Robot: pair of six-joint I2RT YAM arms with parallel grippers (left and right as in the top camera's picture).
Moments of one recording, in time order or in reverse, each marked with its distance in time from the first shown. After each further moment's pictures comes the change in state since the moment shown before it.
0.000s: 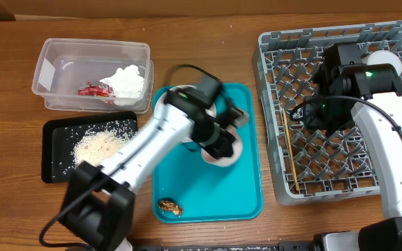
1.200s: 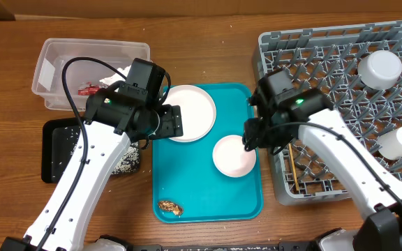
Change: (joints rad) left arm 0.291 -0.330 0.034 -0.237 -0.464 -0.574; right arm 0.338 0.013 -0.258 0.326 -0.233 0.136
